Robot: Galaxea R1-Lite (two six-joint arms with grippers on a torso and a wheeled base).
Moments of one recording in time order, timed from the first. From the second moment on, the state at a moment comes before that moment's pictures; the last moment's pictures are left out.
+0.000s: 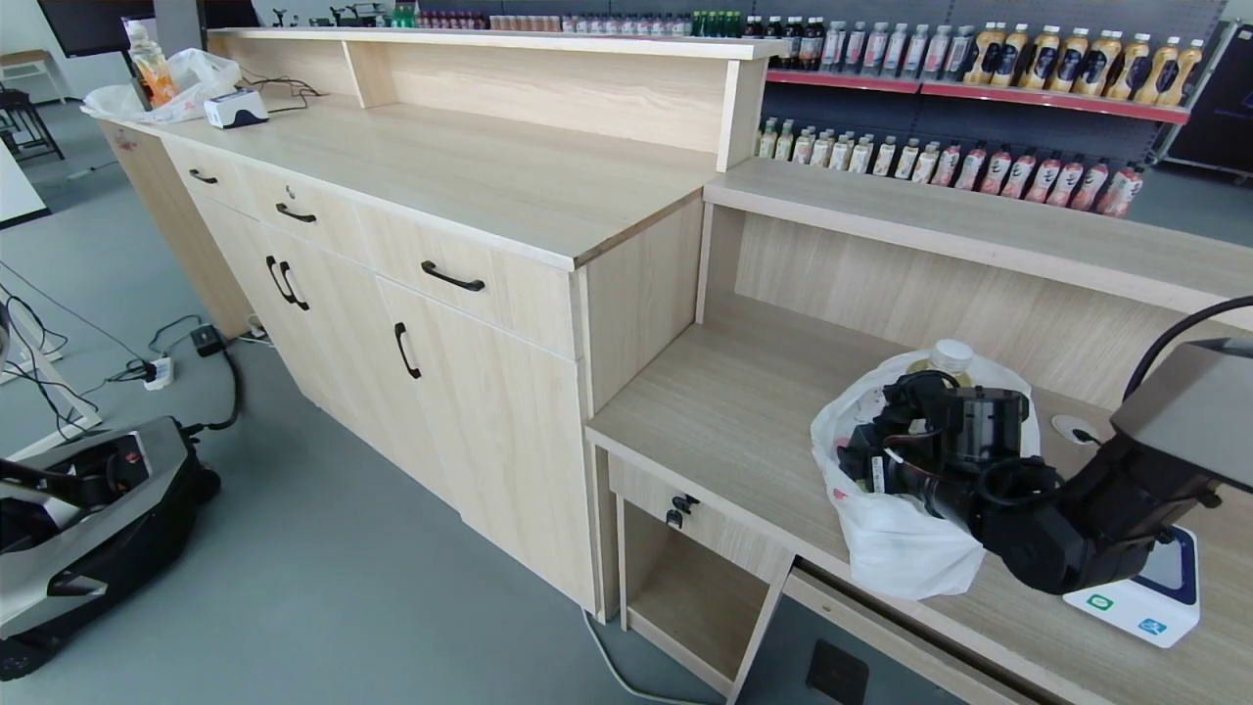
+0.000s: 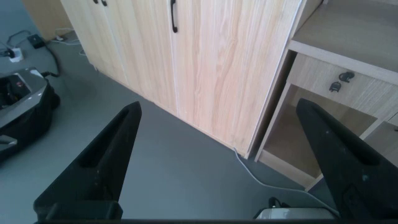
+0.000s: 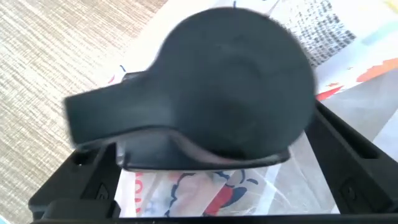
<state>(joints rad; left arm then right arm) 0.00 0.00 0.00 0.00 0.00 0.00 0.18 2.15 -0.76 -1.02 -0.22 -0.09</state>
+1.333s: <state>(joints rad) 0.00 0.00 0.00 0.00 0.00 0.00 0.11 1.38 -0.94 -0.30 -0.03 -0.25</state>
